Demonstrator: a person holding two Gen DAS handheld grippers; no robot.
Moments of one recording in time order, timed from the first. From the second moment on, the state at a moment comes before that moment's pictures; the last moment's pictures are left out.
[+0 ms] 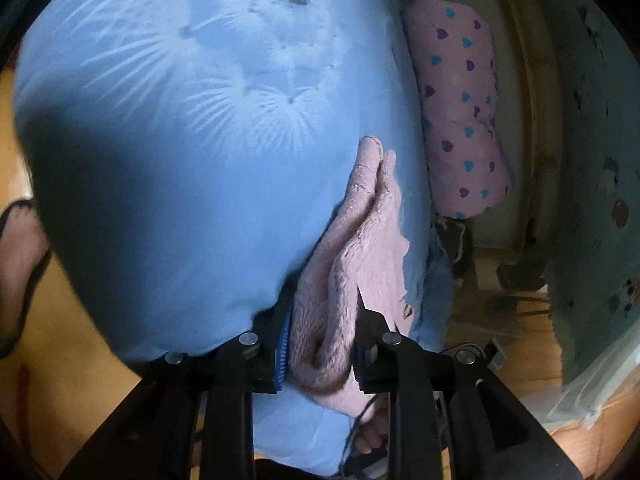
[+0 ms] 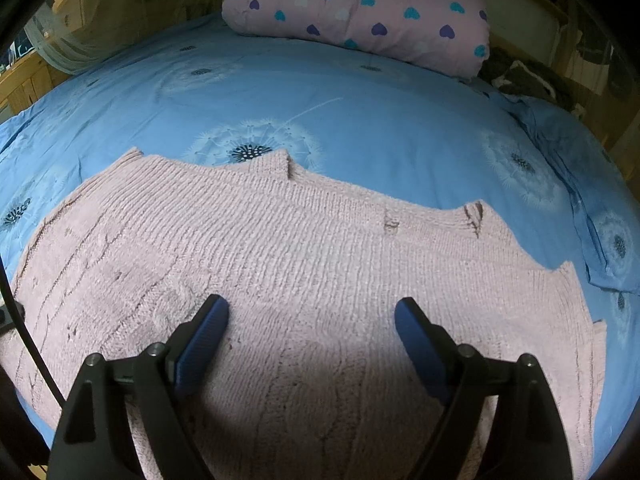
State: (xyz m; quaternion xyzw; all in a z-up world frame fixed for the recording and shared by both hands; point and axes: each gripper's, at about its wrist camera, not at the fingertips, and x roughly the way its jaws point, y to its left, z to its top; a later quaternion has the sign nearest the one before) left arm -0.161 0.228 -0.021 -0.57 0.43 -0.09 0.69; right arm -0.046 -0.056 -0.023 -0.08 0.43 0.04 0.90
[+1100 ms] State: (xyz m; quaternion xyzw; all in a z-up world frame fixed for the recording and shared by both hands) left arm -0.175 0.241 -0.023 -0.58 0.42 -0.07 0.69; right arm -0.043 0.026 0.056 -0.07 0.43 0.11 0.89
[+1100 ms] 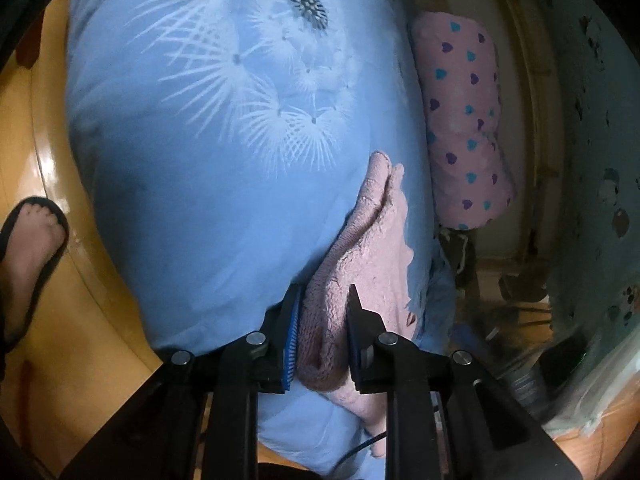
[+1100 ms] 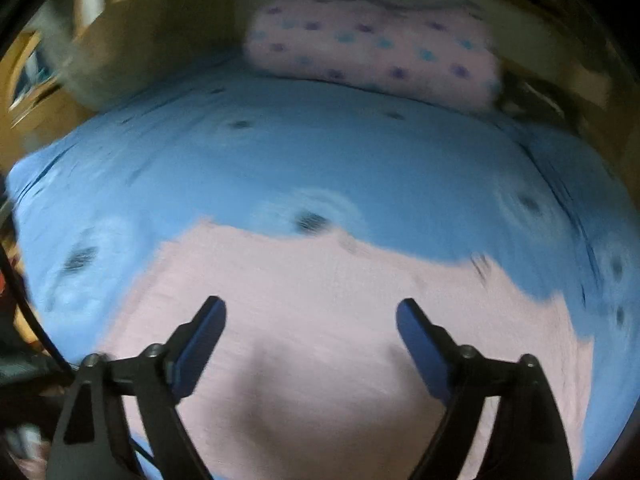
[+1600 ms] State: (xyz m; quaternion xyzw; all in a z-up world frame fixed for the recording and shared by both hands) left arm -0.172 0.231 -0.013 -0.54 0.43 -0.06 0.72; right arm 0.036 0.219 -0.041 -0.23 0.61 0.08 0.75
